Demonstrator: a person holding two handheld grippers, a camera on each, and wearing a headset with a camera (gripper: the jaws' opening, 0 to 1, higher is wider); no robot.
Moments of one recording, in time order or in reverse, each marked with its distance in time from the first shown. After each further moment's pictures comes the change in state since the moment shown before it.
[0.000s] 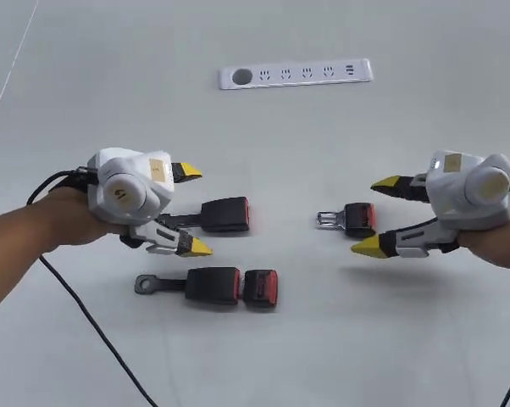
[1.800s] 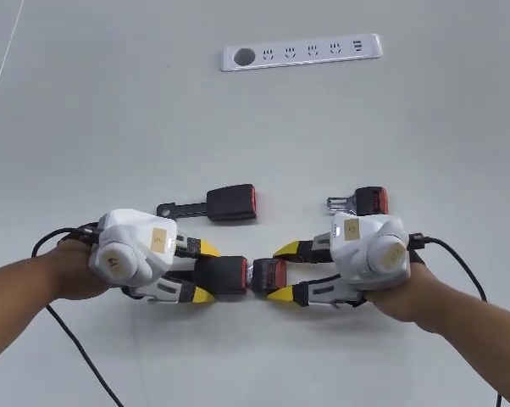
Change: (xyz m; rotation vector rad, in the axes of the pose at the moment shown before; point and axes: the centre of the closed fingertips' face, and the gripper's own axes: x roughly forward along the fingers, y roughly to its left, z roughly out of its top) left arm 0.010 -0.104 -0.047 0.069 -0.023 -0.278; right arm 0.099 0.140 0.039 -0.068 -0.136 0.258
